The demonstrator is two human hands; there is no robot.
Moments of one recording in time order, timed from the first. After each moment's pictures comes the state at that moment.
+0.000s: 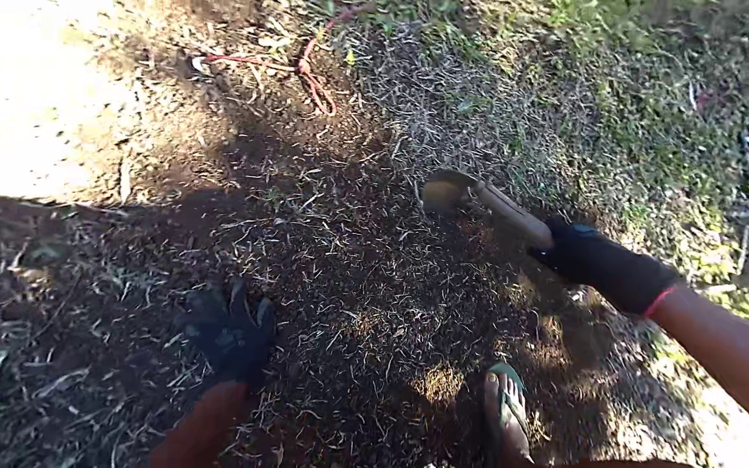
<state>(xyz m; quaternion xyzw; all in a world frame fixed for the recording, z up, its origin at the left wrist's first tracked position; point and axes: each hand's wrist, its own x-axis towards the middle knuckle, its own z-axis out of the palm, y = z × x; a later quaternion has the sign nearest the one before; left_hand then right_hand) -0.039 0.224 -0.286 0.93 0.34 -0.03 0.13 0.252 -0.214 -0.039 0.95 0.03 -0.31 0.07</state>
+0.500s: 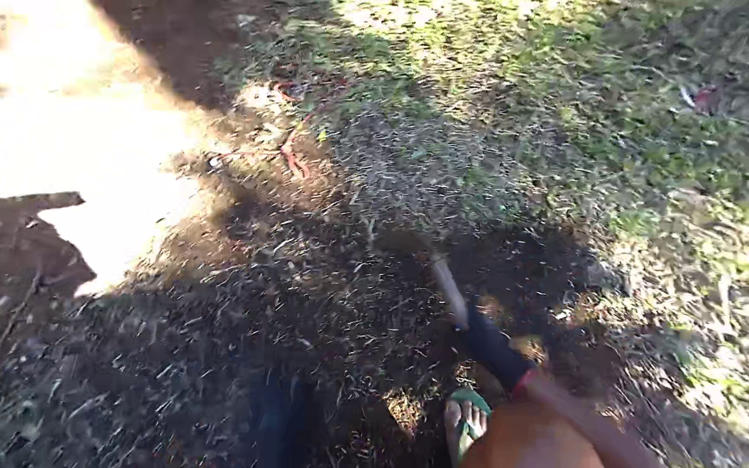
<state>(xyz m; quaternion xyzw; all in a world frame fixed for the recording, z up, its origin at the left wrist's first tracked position) -0.086 0.040 -0.270 0.88 0.43 -0.02 0.18 0.149 -0.296 -0.168 0.89 0.01 -0.36 -0.27</state>
